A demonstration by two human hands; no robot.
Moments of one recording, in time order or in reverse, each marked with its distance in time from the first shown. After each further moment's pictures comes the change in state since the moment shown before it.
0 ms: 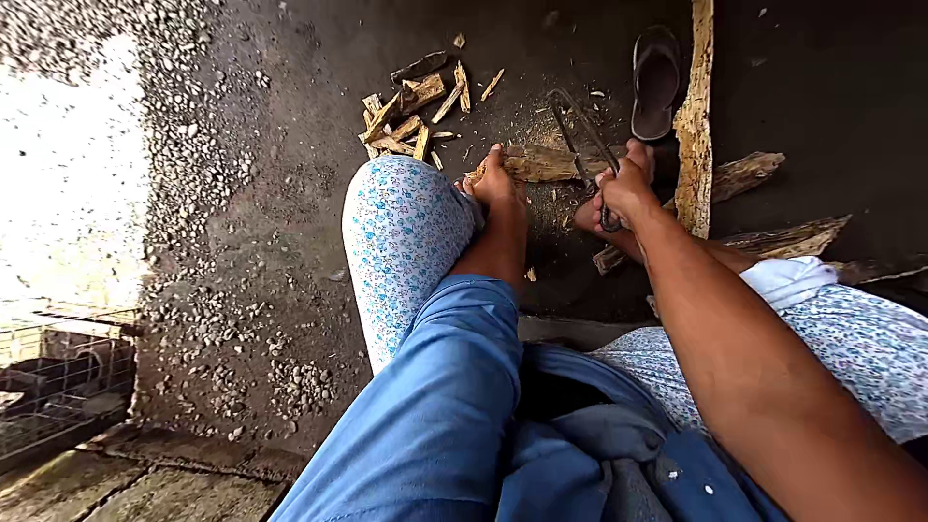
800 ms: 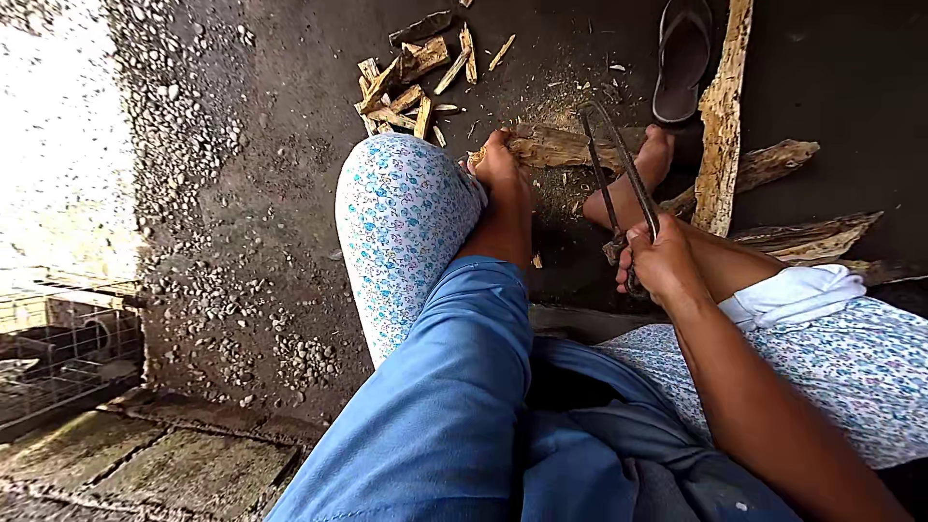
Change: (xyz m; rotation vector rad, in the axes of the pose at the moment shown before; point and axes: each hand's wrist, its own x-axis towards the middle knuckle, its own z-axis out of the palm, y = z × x) left_hand 0.021 0.003 0.002 -0.067 0.054 -0.064; right_hand -0.107 0.048 -0.001 0.116 -0.012 0.060
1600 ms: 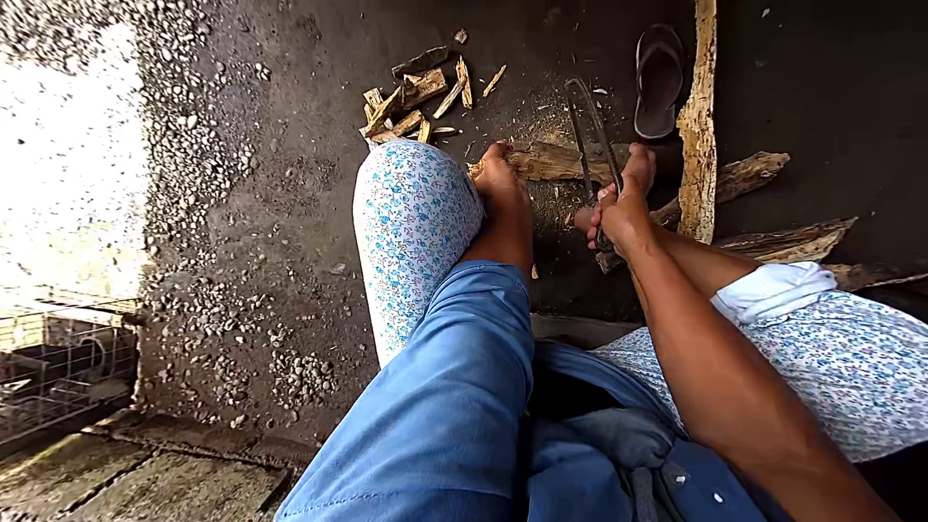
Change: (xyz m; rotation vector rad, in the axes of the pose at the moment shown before) left_hand -0.047 0.017 0.018 0.058 0.007 0.045; right_hand 0.059 -0.027 0.018 0.043 0.024 -0.111
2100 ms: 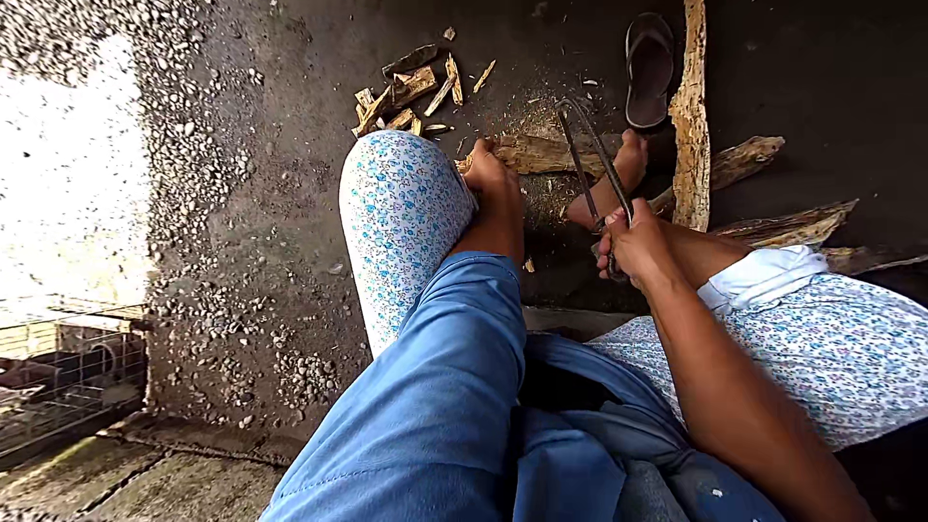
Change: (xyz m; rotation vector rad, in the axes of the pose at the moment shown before) left_hand -0.005 -0.007 0.000 0.096 0.069 0.001; right_hand -0.059 0.023 -0.027 0.024 -0.042 0.044
